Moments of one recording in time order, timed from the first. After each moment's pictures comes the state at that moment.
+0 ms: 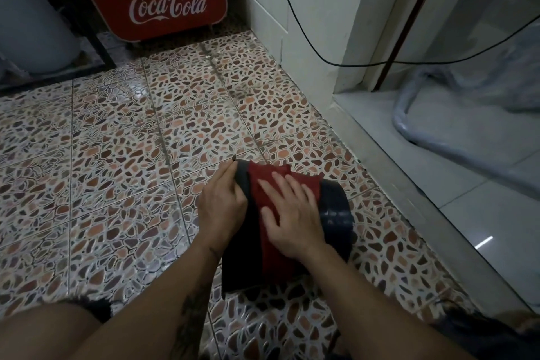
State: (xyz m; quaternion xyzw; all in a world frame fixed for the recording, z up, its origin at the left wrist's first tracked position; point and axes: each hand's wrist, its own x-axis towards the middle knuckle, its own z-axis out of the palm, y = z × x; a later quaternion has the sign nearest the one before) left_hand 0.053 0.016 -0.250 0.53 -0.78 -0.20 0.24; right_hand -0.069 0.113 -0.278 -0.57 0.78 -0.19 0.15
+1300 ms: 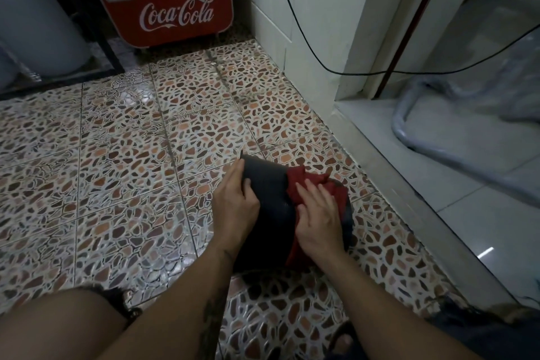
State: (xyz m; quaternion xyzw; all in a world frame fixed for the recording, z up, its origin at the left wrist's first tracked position) left_hand 0.048 0.033 -0.248 0.54 -0.72 -0.30 0.31; right_hand -0.087 0.139 -0.287 -0.46 0.82 -0.31 0.14
